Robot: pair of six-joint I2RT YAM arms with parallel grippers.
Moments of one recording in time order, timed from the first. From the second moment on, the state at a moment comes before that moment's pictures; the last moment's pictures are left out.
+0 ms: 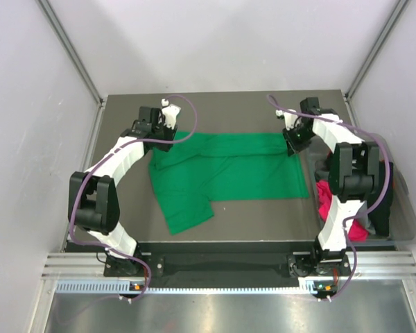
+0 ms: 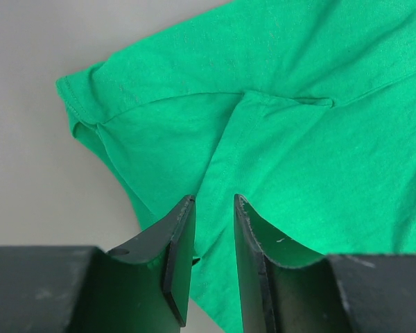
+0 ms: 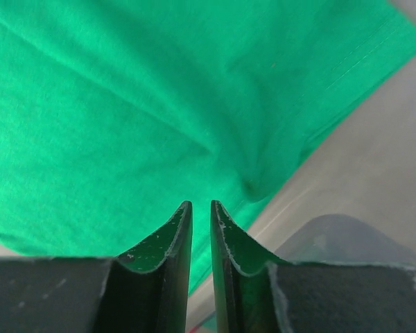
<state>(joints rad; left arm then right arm) -0.21 1.64 1.23 -0.37 0.14 0.23 0.05 1.95 1.51 -0.82 -0.26 -0.47</state>
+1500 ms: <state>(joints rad) -0.21 1.65 1.19 -0.36 0.16 0.23 0.11 2.07 1.55 -0.68 0.00 -0.53</state>
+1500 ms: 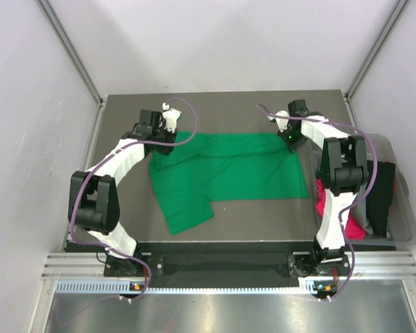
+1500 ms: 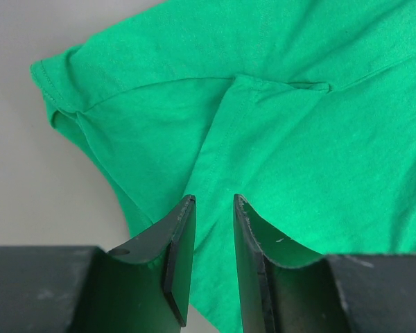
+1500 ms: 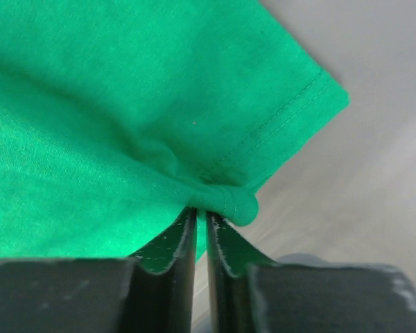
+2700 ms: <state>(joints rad) -0.21 1.65 1.18 -0.35 0.16 0.23 0.15 1.80 1.42 -0.78 -0.01 -0.55</state>
